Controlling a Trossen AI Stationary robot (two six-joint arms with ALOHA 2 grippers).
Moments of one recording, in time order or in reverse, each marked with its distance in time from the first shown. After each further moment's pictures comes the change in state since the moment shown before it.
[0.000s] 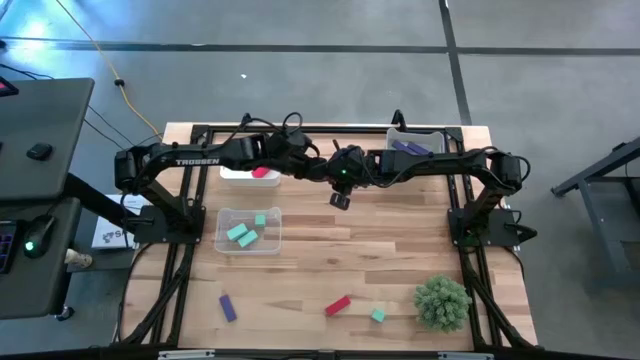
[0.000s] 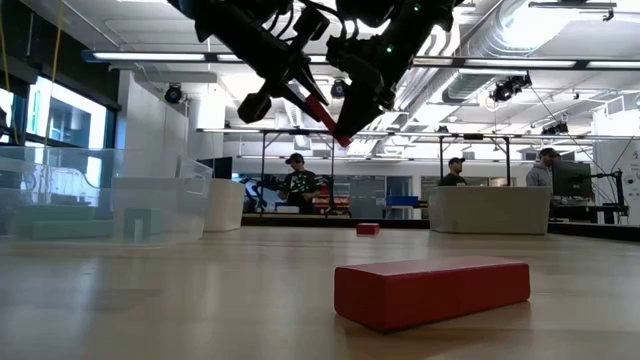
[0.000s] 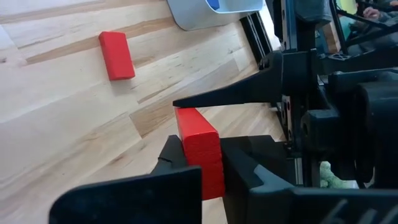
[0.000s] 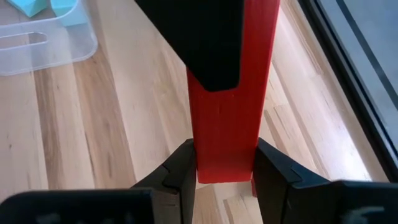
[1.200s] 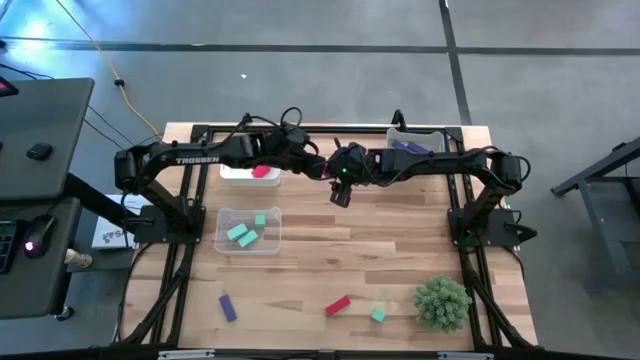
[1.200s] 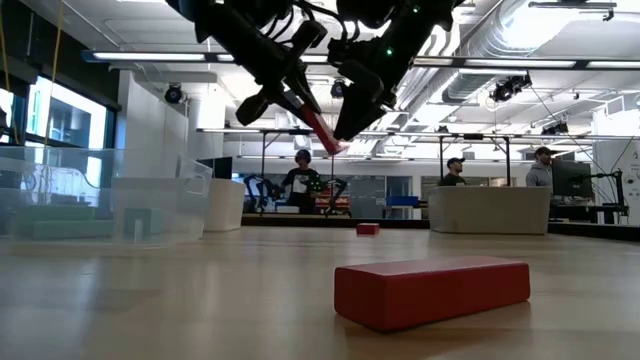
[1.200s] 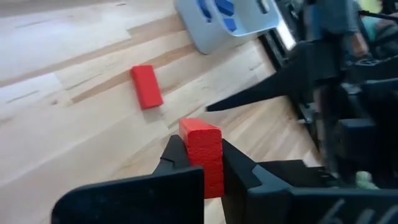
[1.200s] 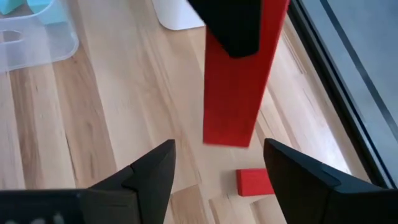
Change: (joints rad) left arm 0.024 0.000 0.000 -0.015 -0.091 0.126; right arm -0.004 -0.001 0.000 -0.004 0.042 -0.014
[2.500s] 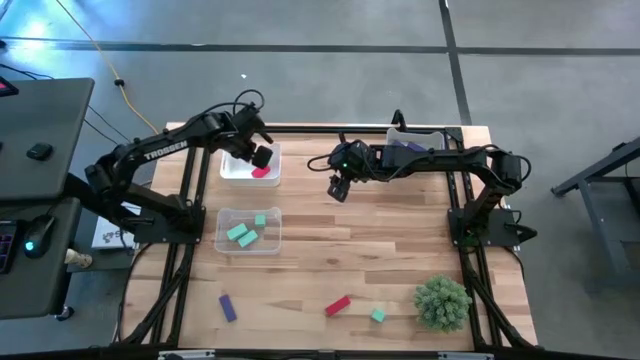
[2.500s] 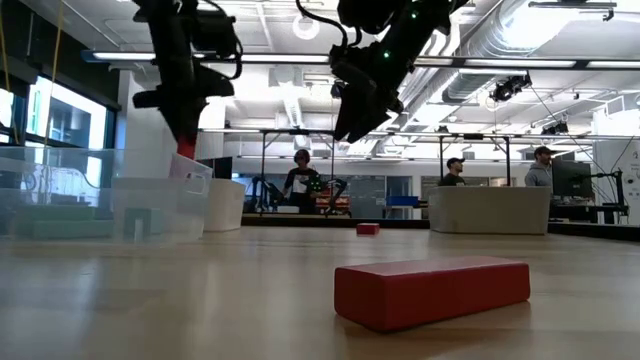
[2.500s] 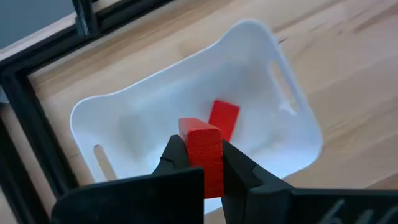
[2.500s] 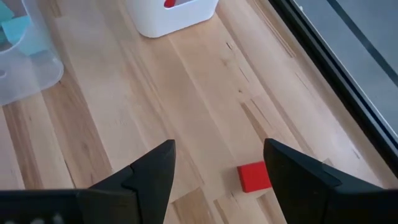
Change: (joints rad) left arm 0.313 -0.210 -0.047 -0.731 -0.242 0.350; right arm -0.033 0.000 0.000 0.001 -0.004 0.150
